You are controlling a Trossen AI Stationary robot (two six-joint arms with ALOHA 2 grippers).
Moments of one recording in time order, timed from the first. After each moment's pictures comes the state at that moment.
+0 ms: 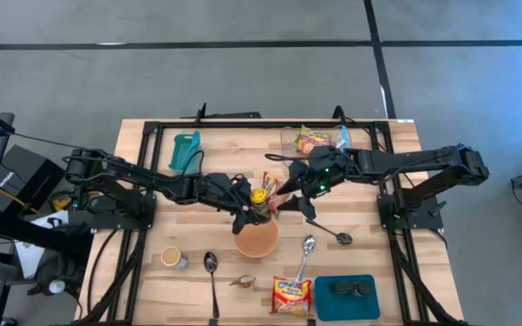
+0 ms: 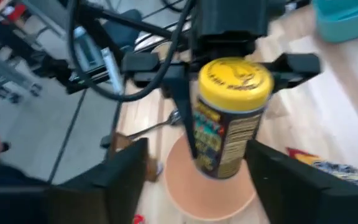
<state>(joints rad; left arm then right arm) -0.06 1.51 0.77 0.38 0.10 -0.40 0.00 1.36 1.13 -0.28 -0.25 0.36</state>
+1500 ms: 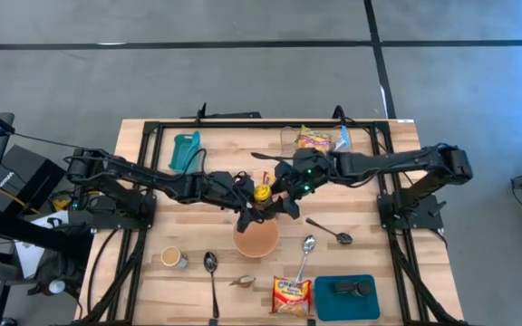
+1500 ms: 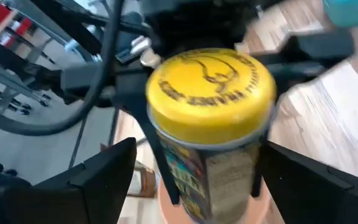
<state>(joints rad) -0.07 1.52 0.84 0.34 0.05 -0.38 -0.03 1.50 1.13 -0.14 -0.31 0.43</state>
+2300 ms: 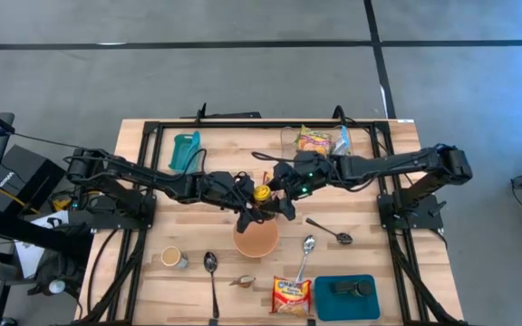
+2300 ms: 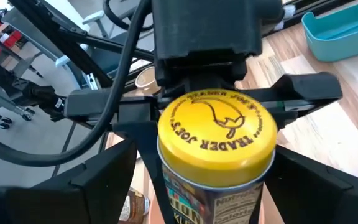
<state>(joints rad) -0.07 1.52 0.84 0.34 0.06 -0.38 0.00 1.51 1.13 -0.06 -0.20 0.41</state>
